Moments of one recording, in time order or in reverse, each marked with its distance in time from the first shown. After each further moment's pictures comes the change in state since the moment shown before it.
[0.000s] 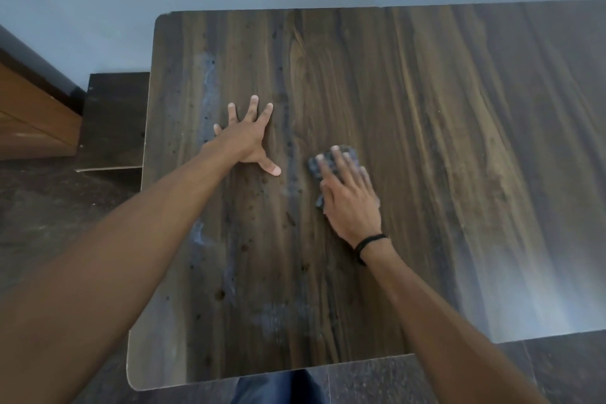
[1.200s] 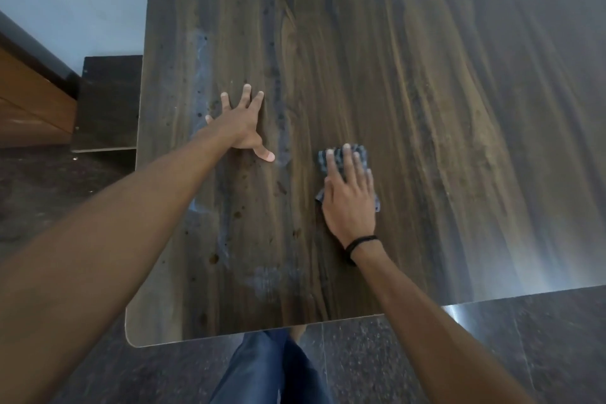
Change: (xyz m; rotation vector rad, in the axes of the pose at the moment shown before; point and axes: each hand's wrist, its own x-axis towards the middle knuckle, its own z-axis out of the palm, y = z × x) left_hand -0.028 0.006 0.021 -0.057 -0.009 -0.033; right_hand -0.062 -0.009 0.002 0.019 -0.011 0.172
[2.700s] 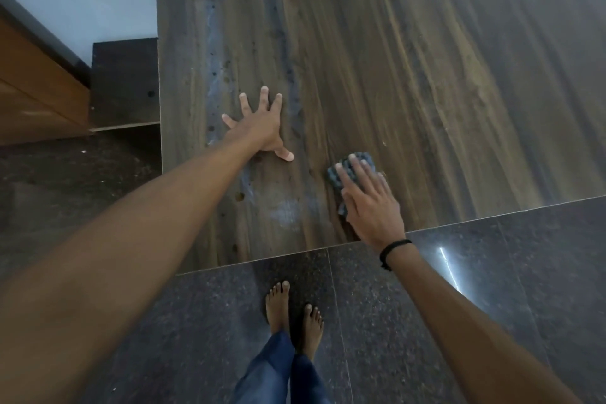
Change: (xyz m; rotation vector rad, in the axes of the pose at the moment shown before) left_hand -0.091 0.009 0.074 0.059 0.022 0.030; right_hand -0.134 0.025 0.017 -0.027 0.045 -0.164
